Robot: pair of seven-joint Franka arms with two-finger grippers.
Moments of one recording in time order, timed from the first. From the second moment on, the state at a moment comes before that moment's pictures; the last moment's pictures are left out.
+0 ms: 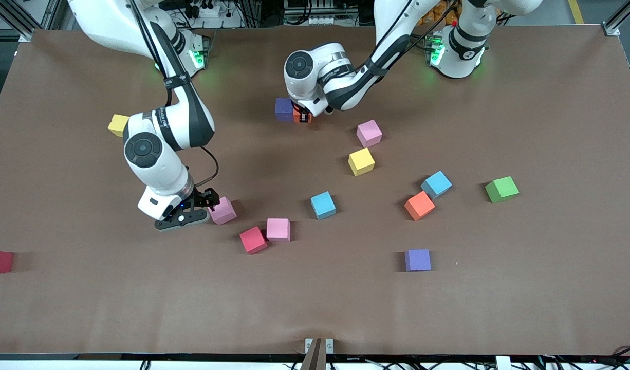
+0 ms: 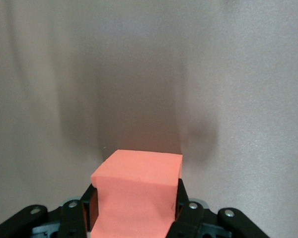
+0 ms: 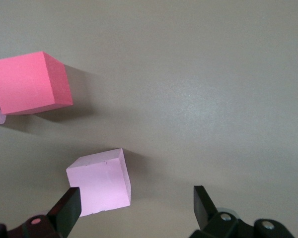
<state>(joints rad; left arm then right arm) -0.66 0.64 -0.51 -1.89 0.08 2.36 -2.71 0.56 0.40 -0.27 -1.90 0.03 2.37 0.03</state>
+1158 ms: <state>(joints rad) -0.67 0.64 -0.51 -1.87 0.10 2.33 -2.71 0.56 0.46 -0.27 -1.90 0.03 2.40 -0.03</state>
